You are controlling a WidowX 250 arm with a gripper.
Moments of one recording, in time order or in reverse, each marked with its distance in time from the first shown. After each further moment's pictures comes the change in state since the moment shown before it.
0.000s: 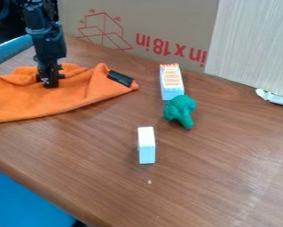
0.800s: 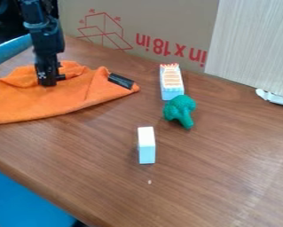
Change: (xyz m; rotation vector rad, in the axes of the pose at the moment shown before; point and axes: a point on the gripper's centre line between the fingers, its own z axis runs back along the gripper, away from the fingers) arm -0.002 0.005 0.006 -0.023 -0.012 -0.013
